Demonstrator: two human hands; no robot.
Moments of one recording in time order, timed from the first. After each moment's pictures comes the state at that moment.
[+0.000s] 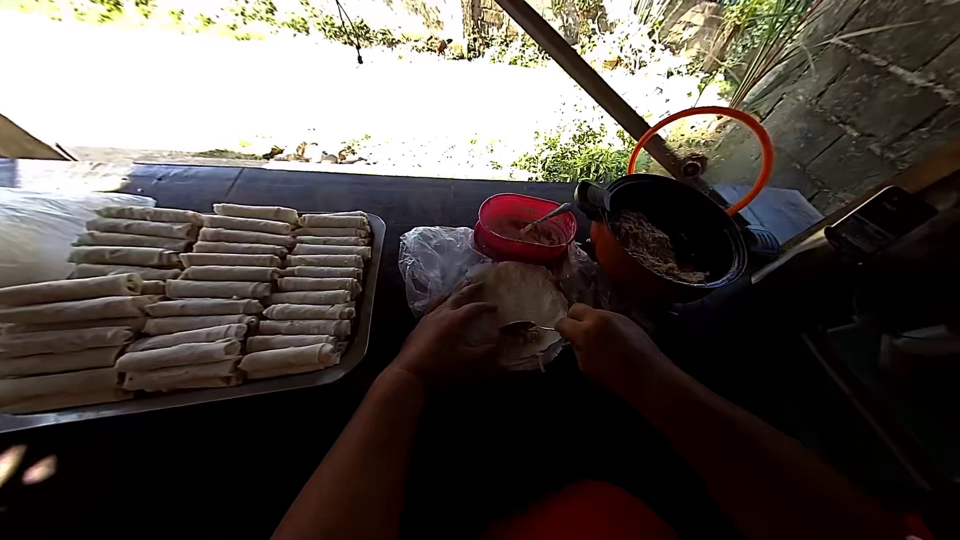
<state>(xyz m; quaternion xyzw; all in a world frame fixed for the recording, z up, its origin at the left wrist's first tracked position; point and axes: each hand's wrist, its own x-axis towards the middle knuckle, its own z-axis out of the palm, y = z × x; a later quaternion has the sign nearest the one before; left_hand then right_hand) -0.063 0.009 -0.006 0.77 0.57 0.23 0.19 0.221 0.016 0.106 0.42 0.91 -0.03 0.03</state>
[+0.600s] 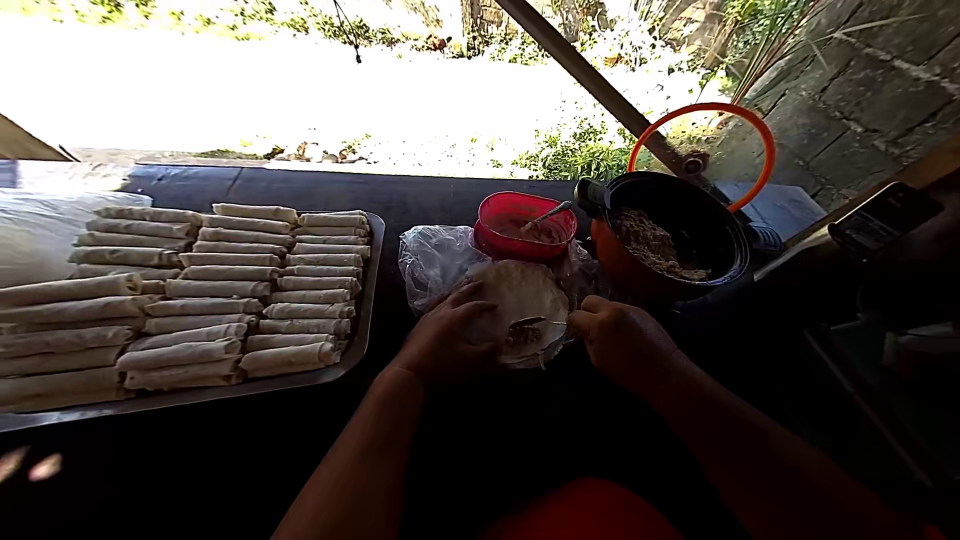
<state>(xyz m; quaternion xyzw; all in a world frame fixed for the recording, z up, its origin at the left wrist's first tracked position) -0.064 0.005 -0.003 0.76 0.57 0.23 0.19 0.229 0.018 0.111 0.43 0.90 -0.02 0.01</state>
